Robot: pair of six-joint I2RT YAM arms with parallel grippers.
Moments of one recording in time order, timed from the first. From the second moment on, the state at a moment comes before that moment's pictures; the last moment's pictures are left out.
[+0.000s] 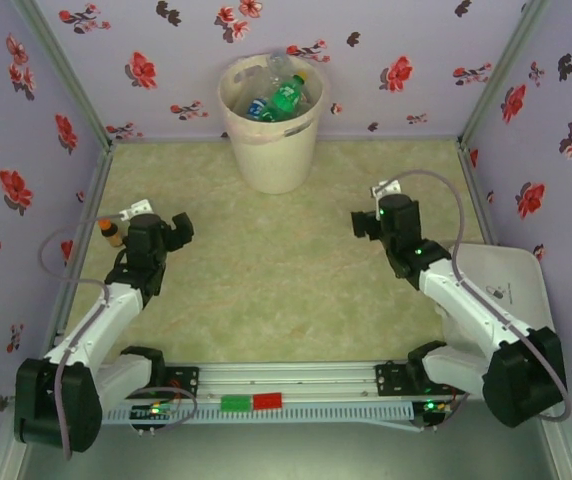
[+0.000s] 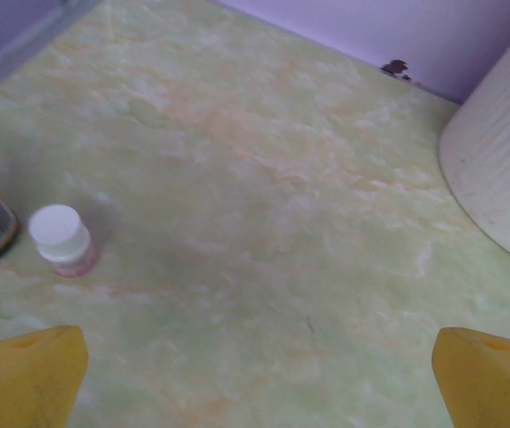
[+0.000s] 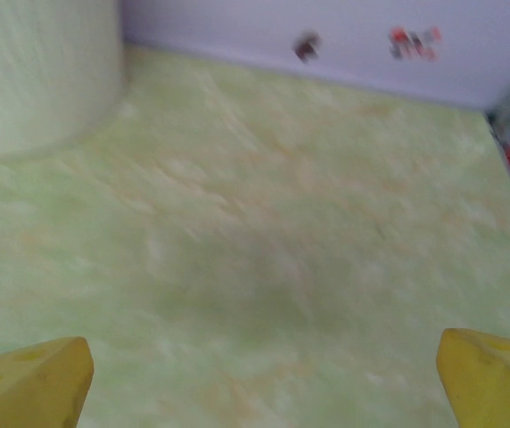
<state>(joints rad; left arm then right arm) -0.20 1.02 0.55 -0.05 -0.31 -0.43 0.40 1.12 0.73 -0.18 0.35 0.02</state>
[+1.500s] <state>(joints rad) -0.03 1.53 0.35 0.85 -0.34 0.03 0.01 1.55 0.37 0.79 0.21 0.14</state>
